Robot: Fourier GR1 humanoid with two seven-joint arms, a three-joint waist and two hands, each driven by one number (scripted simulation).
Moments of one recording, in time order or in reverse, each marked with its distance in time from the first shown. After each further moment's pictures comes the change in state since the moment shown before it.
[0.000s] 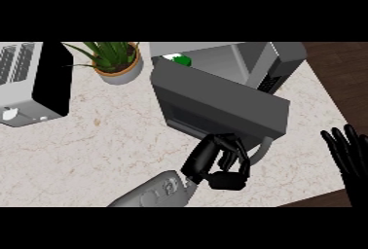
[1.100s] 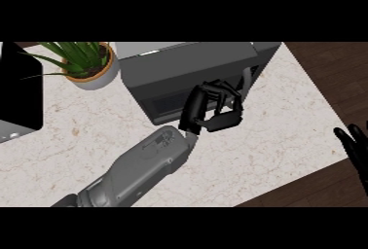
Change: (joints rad) left arm -0.251 -0.009 0.198 0.196 0.348 0.061 -0.123; right arm -0.036 -0.079 -0.025 -0.134 -0.174 0.063 0.117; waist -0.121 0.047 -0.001
